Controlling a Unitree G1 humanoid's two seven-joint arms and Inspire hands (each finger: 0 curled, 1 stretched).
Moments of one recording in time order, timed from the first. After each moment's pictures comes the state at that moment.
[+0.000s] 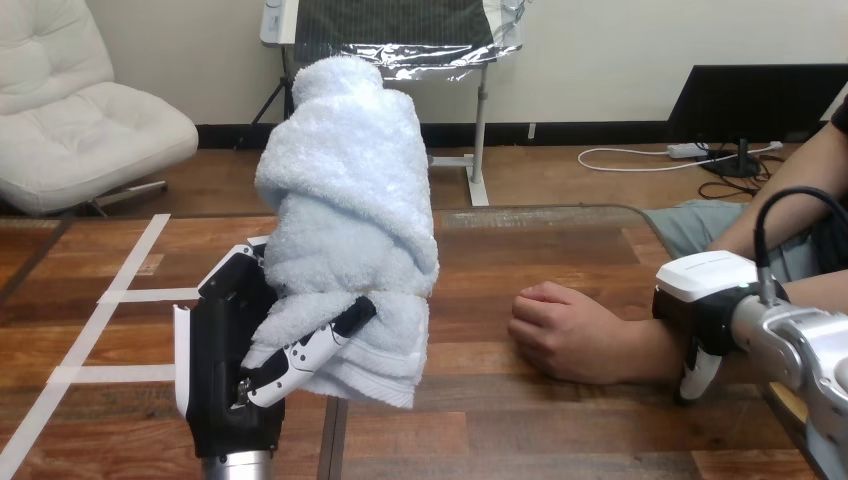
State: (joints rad) left arm -0.01 -0.06 0.00 0.58 -0.19 -1.03 -0.08; right arm -0.55 -0.70 0.50 0.68 -0.87 -0.06 0.29
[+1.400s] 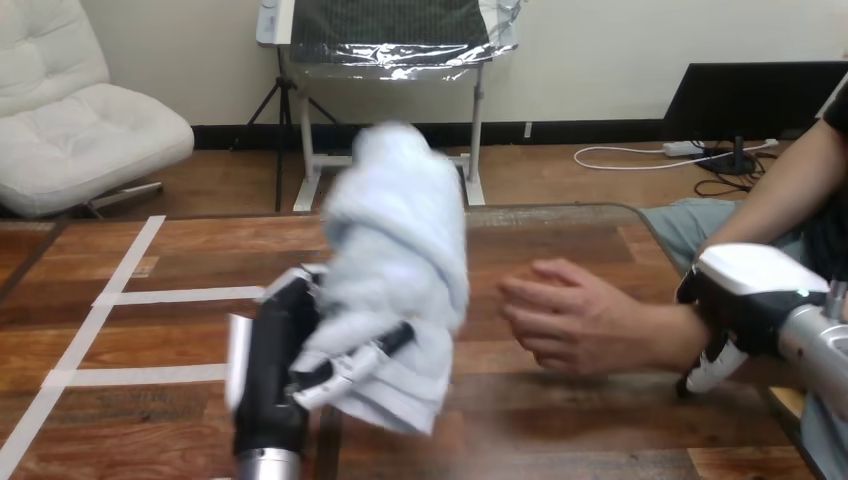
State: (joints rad) left arm -0.11 -0.02 0.02 0.81 0.10 -0.91 0.09; right arm -0.37 -0.76 0.29 0.45 -0.69 -0.05 0.25
